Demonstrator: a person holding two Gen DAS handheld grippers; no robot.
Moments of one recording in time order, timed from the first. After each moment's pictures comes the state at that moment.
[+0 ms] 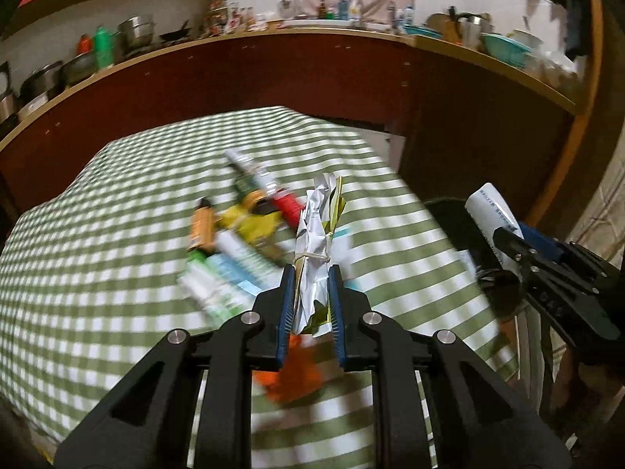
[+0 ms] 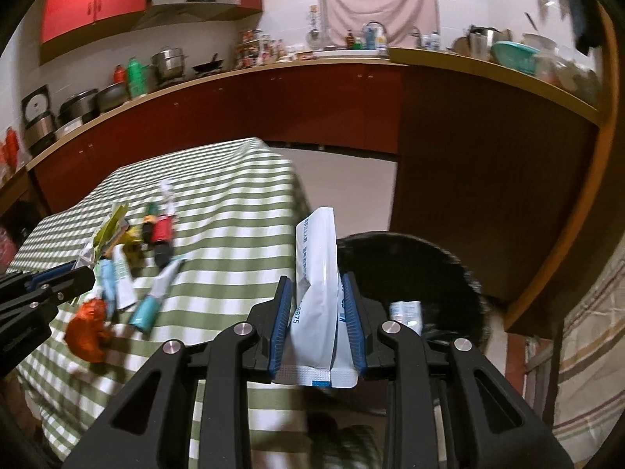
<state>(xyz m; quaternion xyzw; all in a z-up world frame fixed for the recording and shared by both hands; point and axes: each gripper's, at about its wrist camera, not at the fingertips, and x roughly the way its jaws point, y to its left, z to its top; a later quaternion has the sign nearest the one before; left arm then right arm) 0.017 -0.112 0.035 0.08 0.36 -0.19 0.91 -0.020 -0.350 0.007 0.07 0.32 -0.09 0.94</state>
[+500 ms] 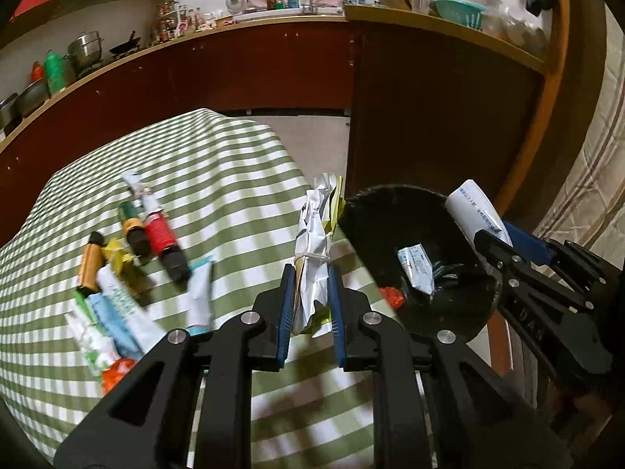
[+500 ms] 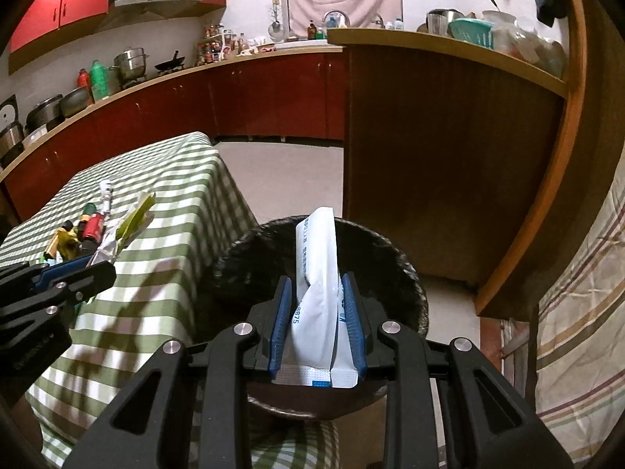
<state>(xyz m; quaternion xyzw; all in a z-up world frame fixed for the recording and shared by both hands) 0.026 -0.220 0.004 0.12 0.37 -0.24 0.89 -0.027 -0.410 -0.014 0.08 0.34 -0.14 0.93</state>
